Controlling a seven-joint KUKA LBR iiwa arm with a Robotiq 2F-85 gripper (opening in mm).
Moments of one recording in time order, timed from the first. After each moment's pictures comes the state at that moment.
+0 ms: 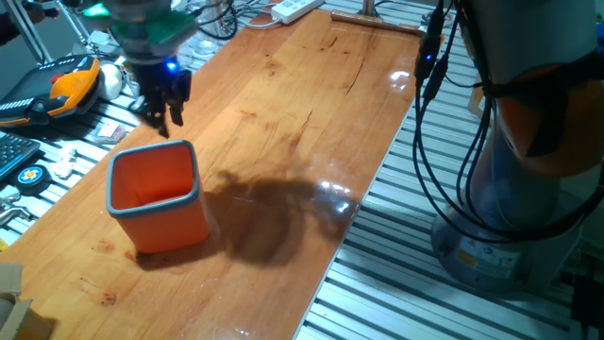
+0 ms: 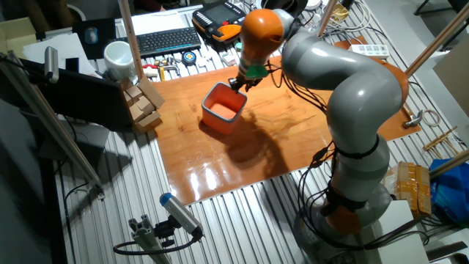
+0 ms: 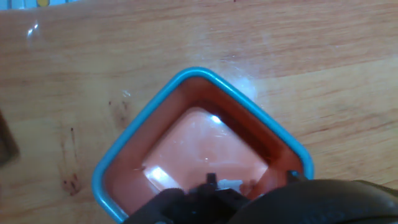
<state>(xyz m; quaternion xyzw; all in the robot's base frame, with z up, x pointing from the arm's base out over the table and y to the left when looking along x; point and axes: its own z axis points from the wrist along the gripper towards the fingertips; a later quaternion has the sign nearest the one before) 0.590 0.144 0.211 0.01 1.00 0.02 0.05</state>
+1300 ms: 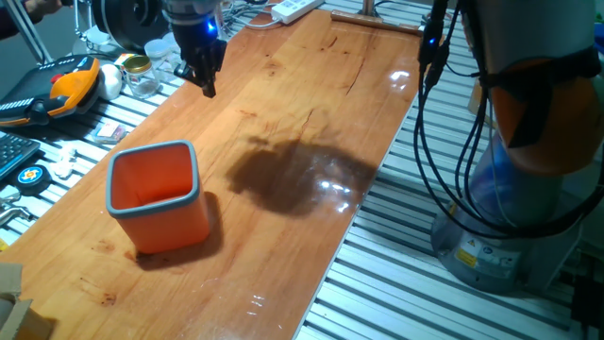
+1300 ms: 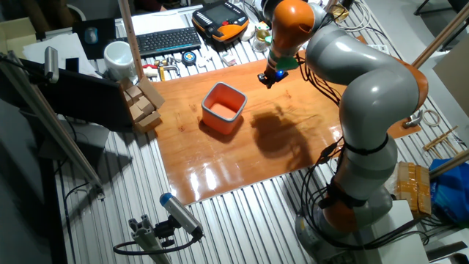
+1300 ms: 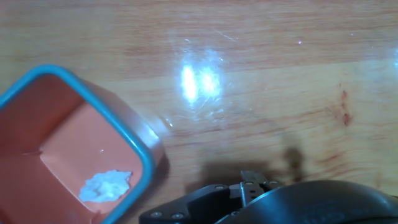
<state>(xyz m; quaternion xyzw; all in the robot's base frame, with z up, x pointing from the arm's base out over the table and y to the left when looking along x) 0.576 0.041 0.220 0.02 1.00 0.00 0.03</state>
